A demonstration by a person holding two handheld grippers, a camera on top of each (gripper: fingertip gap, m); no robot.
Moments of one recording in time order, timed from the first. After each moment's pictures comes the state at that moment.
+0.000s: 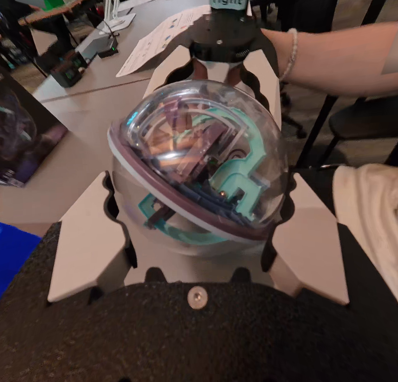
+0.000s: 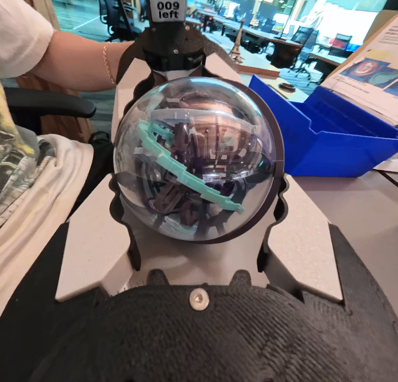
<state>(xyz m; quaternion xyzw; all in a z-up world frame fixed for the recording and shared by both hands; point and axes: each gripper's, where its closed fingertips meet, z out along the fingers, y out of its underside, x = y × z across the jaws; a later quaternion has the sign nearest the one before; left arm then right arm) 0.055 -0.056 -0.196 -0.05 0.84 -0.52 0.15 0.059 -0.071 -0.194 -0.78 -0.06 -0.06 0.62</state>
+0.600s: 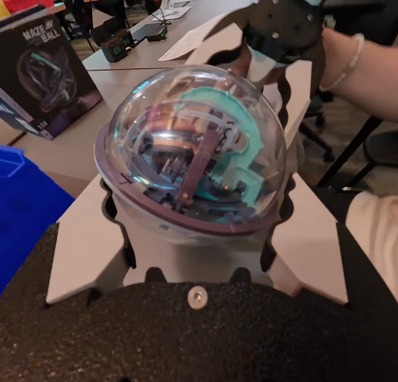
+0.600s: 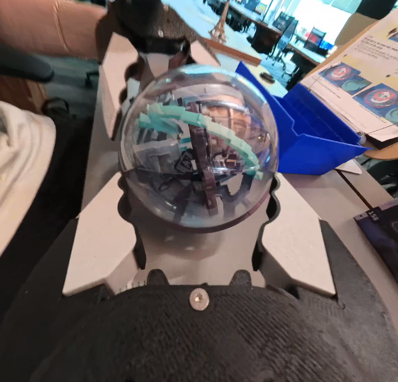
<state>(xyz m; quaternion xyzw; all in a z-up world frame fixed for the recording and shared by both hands) 0.067 -0.033 -0.205 -0.16 0.81 -0.53 0.19 0.067 -0.062 -0.201 -0.80 -0.08 -0.15 0.57</state>
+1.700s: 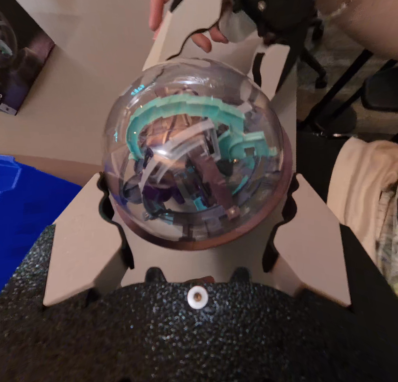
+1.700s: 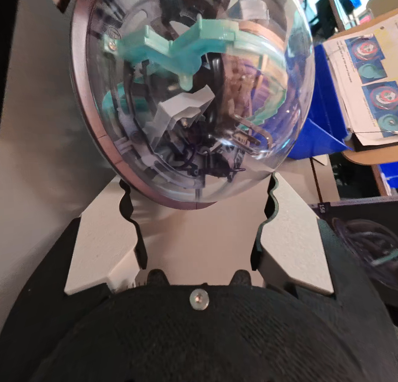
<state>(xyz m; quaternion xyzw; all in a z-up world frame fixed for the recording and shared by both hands) 0.070 -0.021 -0.206 -0.13 0.91 -0.38 0.12 0.100 -0.061 -0.235 -0.86 -0.17 -0.26 0.41</state>
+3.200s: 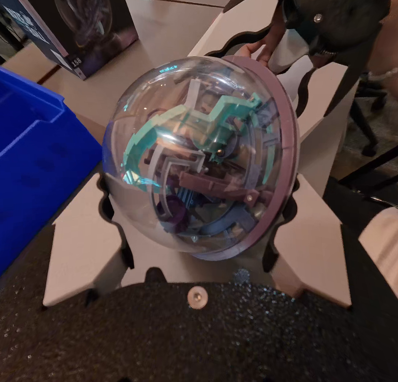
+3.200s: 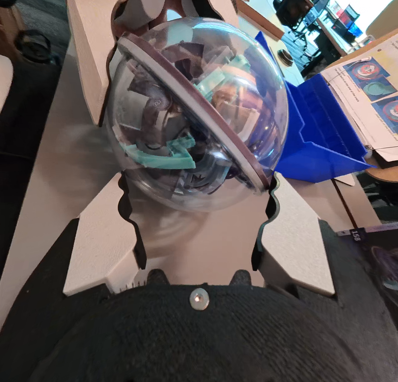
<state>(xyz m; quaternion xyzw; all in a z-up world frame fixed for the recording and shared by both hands) 0.083 -0.006 -0.211 -0.29 0.83 -0.42 0.21 0.092 -0.036 -0.218 -0.84 -0.15 -0.18 0.49</state>
